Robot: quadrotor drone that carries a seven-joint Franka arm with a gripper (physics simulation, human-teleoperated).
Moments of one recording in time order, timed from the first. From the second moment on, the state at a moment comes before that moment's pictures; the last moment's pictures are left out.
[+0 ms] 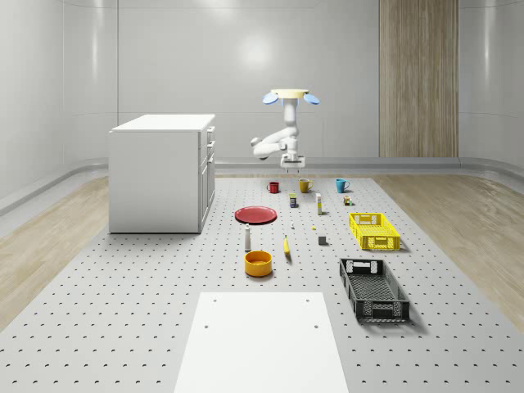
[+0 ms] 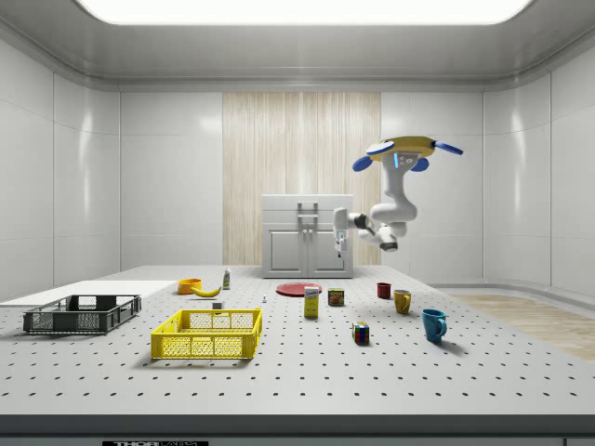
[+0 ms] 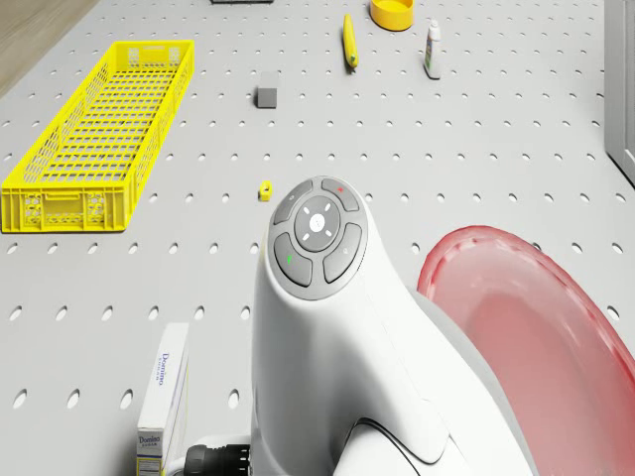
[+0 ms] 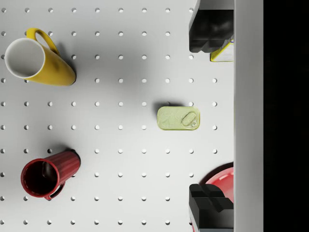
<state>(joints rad) -1.06 -1.13 1.28 -2.89 -1.96 1.21 1.59</state>
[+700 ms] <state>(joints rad) -1.09 -1.20 1.30 -2.89 -1.92 1.28 1.62</state>
